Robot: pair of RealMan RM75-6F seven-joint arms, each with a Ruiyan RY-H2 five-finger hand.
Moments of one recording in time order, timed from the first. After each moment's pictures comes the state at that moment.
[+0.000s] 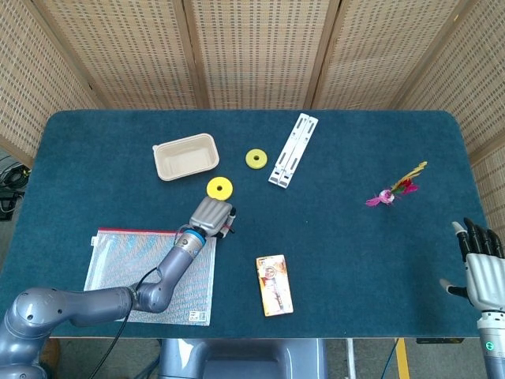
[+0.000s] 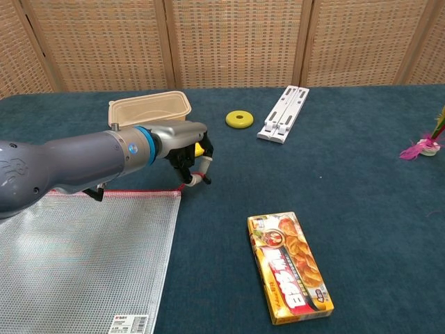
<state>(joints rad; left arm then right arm) -1.06 -1.80 -0.20 -1.21 0.74 0.78 0.53 0.10 -1.09 0.11 -1.64 -1.33 1.39 -0.14</state>
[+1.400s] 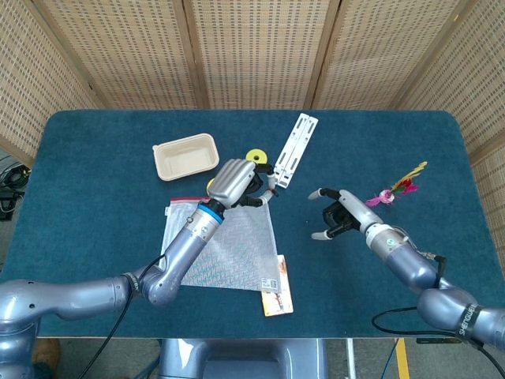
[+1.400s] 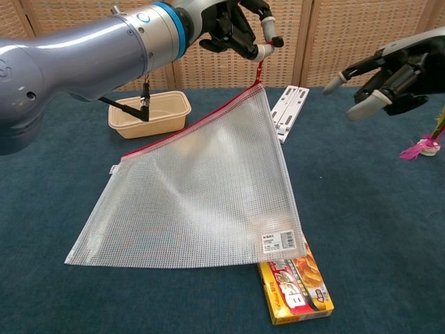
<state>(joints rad) -1.09 -1.70 -0.46 -1.42 0.99 0.92 0.05 0.78 -1.03 0.34 -1.78 -0.72 0.48 0.36</state>
